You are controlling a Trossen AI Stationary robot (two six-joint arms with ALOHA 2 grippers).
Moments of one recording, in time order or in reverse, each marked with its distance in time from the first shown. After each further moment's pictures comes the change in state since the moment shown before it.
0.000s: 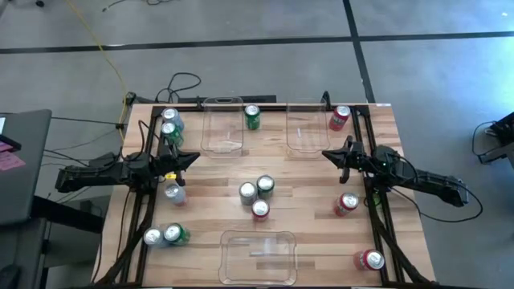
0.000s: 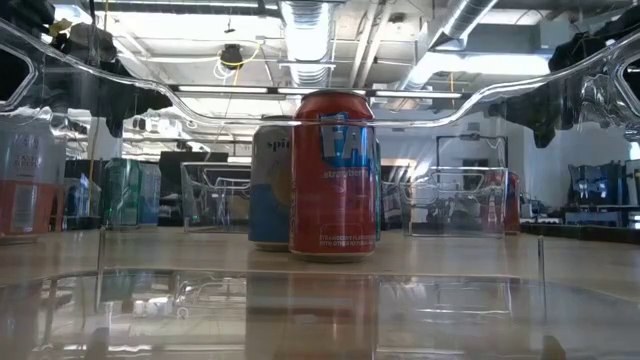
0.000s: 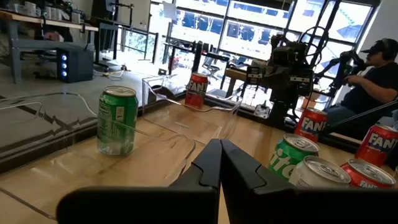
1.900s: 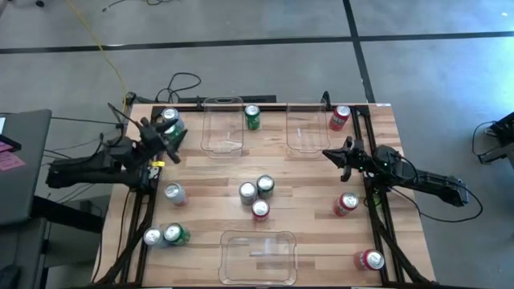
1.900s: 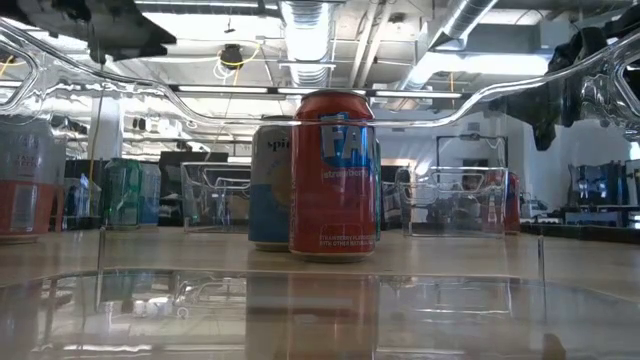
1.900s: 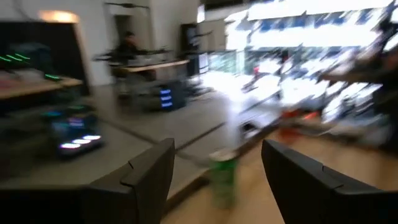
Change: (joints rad) left arm 0.001 0.227 0.428 -0.155 -0.395 0.342; right arm 0.002 0.000 -0.003 0.054 0.003 0.131
